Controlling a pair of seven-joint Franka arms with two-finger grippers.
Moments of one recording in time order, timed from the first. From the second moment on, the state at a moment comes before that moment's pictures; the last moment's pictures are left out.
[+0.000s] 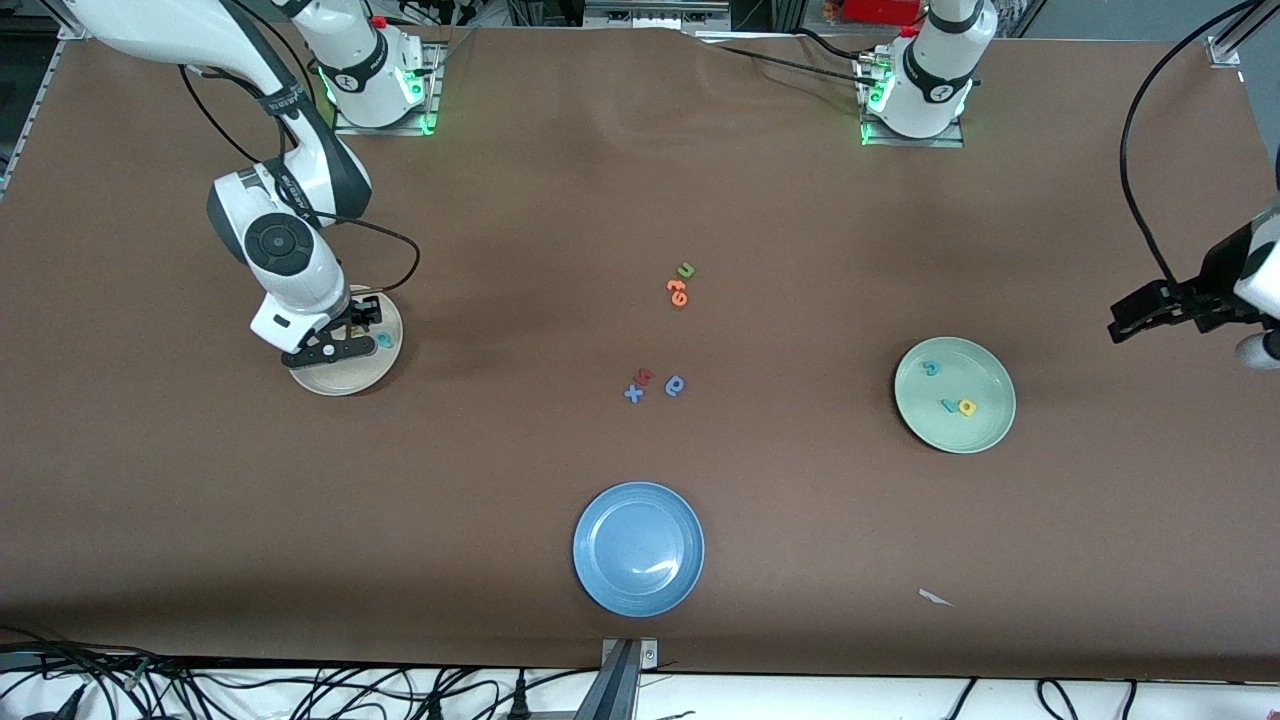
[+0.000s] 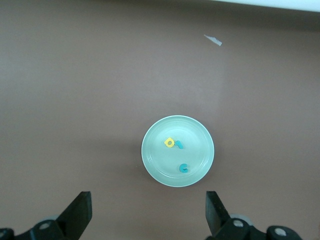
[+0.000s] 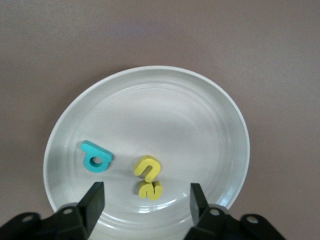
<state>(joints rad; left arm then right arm) -0.05 0.13 0.11 -1.55 0.02 1.73 -0.08 -0.29 0.32 0.46 -2.24 -0.54 2.35 0.30</state>
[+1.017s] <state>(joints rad) -0.08 0.06 0.09 -1.61 0.02 1.73 -0.08 -0.16 0.18 0.46 -1.88 -0.19 1.91 0.26</state>
